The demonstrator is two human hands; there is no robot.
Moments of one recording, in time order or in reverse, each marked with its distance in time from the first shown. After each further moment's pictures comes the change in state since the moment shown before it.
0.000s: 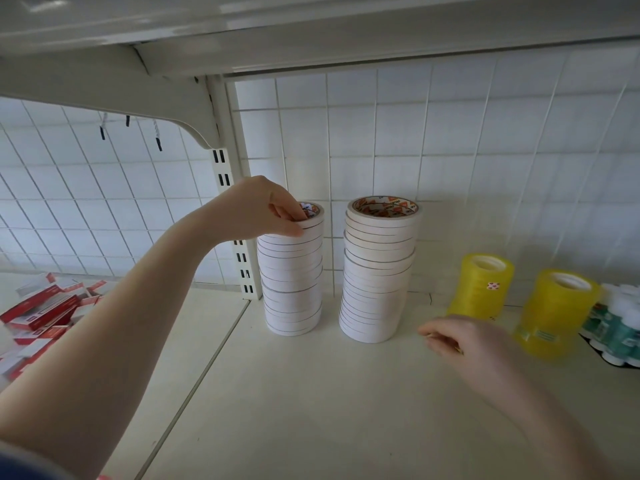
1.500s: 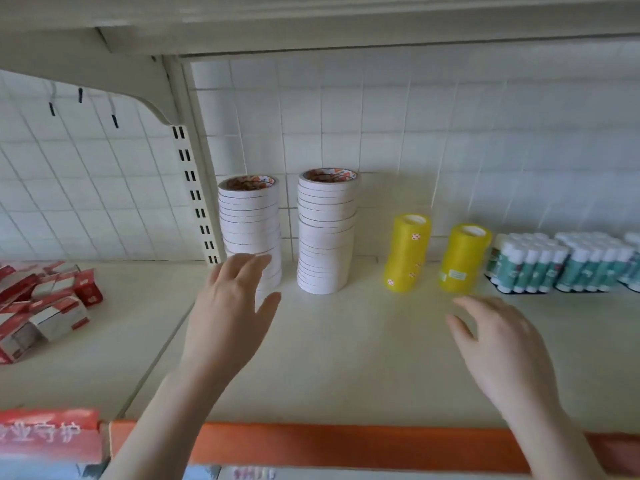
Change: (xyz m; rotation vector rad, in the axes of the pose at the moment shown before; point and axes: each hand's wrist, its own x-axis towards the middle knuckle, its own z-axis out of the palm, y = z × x) left_hand -0.144 0.027 0.113 0.137 0.399 -0.016; right_hand -0.103 0.010 -0.040 -0.392 0.376 0.227
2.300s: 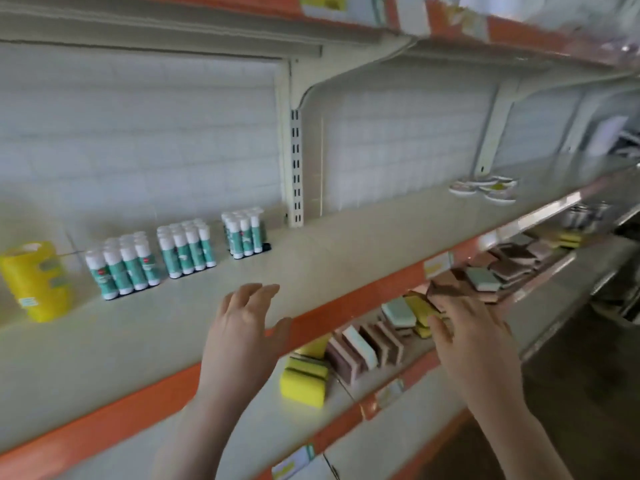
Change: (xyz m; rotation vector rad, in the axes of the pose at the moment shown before) left_hand -0.110 0.481 0.172 -0.438 -0.291 0.347; right_hand -0.138 0.432 -0.213 -0.335 0.185 0.437
